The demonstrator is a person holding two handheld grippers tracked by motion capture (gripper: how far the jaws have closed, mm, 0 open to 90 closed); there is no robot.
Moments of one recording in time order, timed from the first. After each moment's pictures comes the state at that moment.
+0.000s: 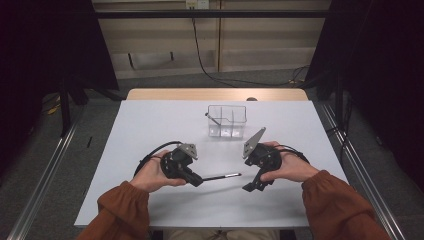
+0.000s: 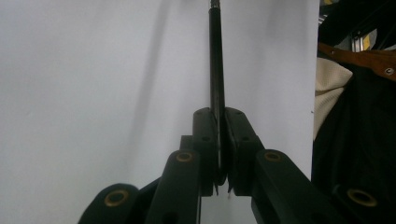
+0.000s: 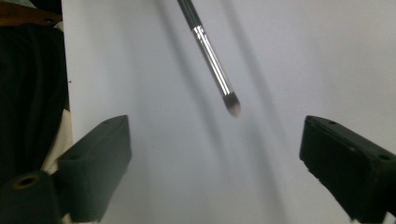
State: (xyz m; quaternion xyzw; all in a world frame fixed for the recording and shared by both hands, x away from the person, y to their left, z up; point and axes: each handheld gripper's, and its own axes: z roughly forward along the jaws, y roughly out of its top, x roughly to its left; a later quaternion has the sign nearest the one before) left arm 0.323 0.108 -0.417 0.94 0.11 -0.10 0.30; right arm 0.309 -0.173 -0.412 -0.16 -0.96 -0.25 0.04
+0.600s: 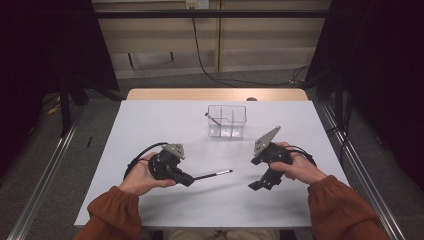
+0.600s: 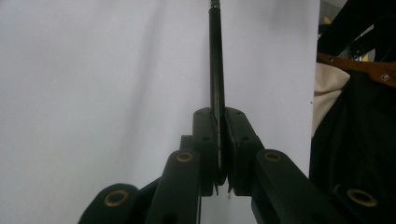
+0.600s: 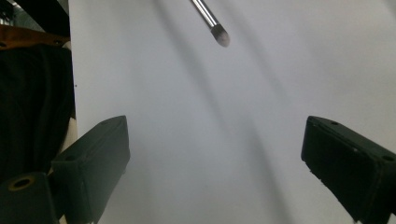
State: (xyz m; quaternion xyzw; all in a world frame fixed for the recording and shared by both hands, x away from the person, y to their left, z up) left arm 0.320 0.139 -0.418 0.93 0.14 -0.10 0.34; right arm 0.307 -0.198 -0.413 -0.18 -0.94 -0.29 0.03
